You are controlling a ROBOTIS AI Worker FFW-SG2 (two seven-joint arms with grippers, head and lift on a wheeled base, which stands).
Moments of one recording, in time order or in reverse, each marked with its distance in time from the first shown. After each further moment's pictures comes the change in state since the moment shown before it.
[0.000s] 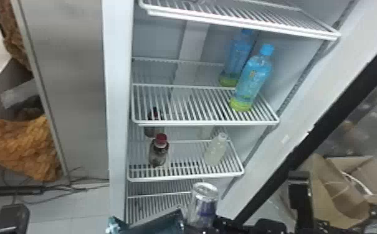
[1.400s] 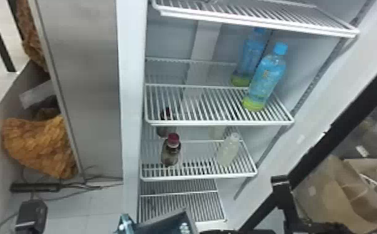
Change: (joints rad) left arm 0.001 -0.005 0.006 0.000 0.002 0.000 0.000; right arm -0.146 -0.036 0.097 0.157 0.042 0.171 0.199
